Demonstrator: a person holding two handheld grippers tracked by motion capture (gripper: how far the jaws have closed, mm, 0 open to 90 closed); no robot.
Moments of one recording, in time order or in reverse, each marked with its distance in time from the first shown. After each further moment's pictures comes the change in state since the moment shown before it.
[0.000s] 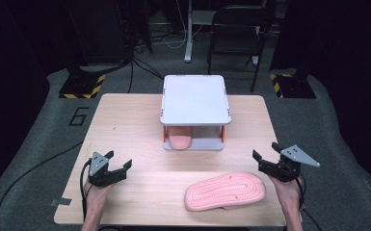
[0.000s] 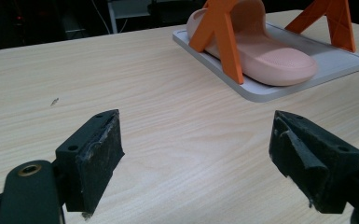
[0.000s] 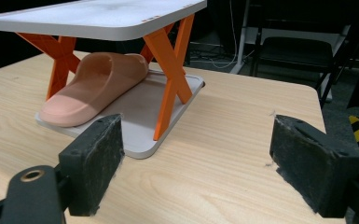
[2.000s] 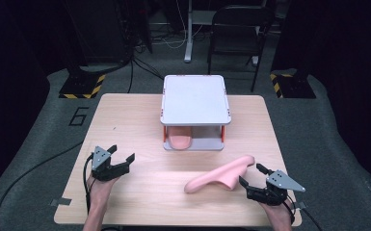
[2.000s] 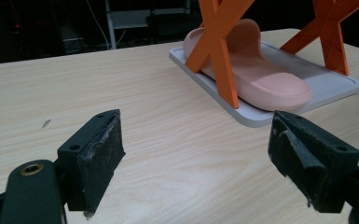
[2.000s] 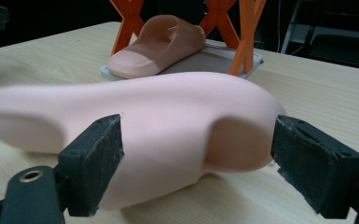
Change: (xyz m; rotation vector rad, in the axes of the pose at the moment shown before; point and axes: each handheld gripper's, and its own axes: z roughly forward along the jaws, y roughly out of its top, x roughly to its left) left arm -0.001 0.016 0.011 -0.040 -0.010 -0.022; right arm 0.043 -0.054 -0.014 0.033 0.157 -0.087
